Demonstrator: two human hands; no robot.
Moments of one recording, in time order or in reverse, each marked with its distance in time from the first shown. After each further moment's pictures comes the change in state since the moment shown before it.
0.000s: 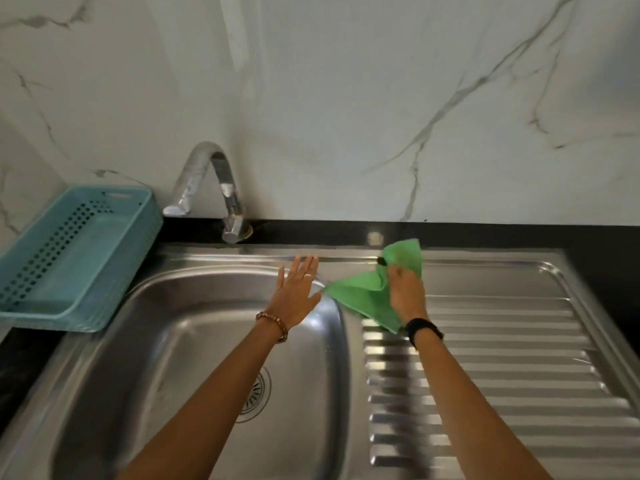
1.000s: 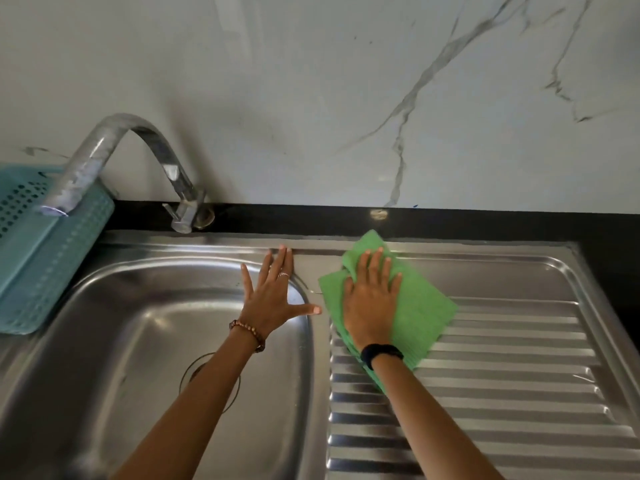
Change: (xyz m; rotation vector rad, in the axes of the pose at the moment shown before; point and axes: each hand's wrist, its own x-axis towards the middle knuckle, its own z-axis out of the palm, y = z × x) left_hand 0.021 0.020 0.029 0.112 -0.015 -0.145; right_hand 0.013 0.040 0.034 -0.742 -0.033 -0.238
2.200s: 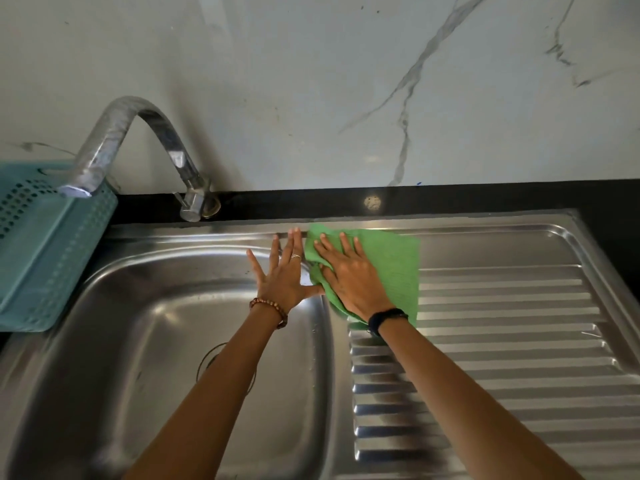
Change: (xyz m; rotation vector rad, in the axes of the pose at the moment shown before) left_hand 0.000 -0.001 -0.002 -0.012 -0.019 0.009; right_hand 0.005 -0.021 0.005 -0.072 -0.110 -0.476
